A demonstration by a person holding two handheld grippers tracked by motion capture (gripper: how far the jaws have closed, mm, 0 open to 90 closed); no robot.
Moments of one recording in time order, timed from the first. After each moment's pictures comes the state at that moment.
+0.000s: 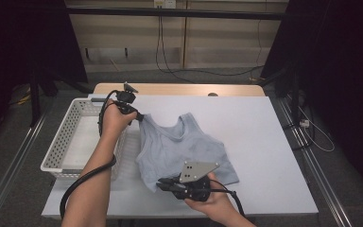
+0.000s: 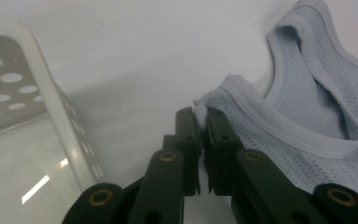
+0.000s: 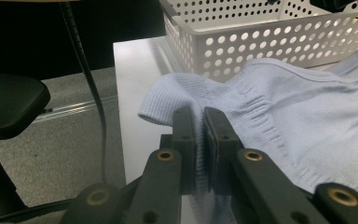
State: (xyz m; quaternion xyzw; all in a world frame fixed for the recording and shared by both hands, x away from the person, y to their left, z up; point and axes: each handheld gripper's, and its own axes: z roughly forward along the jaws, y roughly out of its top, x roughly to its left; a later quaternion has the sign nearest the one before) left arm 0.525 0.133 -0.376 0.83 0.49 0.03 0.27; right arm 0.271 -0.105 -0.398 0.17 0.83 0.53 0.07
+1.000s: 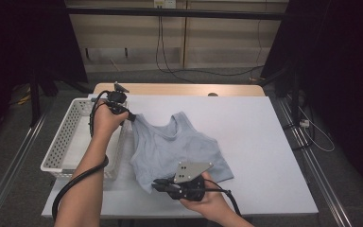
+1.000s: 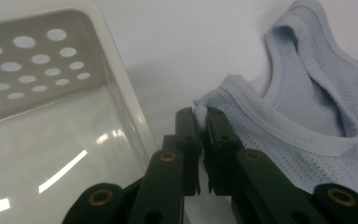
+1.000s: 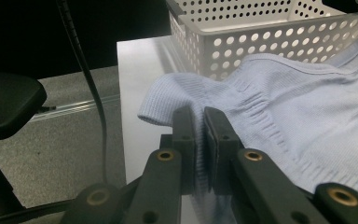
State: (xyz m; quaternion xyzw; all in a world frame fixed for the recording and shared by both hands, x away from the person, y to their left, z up) left arm 0.521 0.158 -0.373 0.82 0.50 0.03 0.27; right arm 0.274 -0.093 -0.402 0.16 0.83 0.53 0.06
